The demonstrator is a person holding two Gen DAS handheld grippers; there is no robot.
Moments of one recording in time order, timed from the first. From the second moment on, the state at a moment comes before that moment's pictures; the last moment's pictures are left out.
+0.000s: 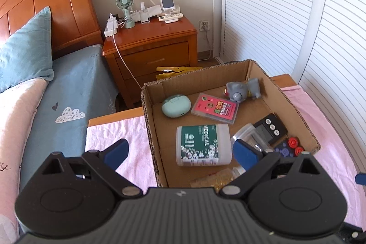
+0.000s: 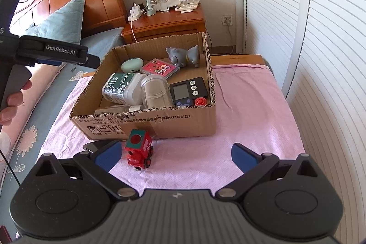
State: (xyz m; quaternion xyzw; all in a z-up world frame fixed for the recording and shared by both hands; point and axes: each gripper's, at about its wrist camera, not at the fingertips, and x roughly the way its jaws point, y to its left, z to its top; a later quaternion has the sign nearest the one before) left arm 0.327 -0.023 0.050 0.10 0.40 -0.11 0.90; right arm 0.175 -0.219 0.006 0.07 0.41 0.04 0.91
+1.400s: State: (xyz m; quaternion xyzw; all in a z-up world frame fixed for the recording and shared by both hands) left arm 0.200 0.020 -0.060 0.05 0.42 -0.02 0.91; right arm 0.252 -0.171 -0.078 0.07 0.45 -0.01 0.89
